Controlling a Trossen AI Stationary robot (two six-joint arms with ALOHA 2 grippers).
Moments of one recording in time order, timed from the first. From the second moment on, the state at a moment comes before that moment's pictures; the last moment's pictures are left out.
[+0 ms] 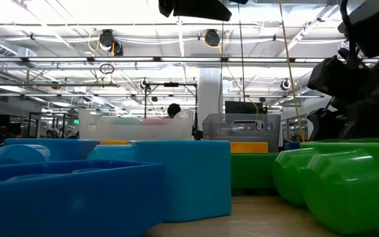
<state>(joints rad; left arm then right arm) -0.42 1.80 1.30 0.00 -0.57 -0.06 0.39 1.38 0.29 0.31 0.26 0.38</state>
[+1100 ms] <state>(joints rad) -0.18 1.81 1.30 0.11 -0.16 -0.59 0.54 1.23 0.54 0.42 0.71 -0.50</state>
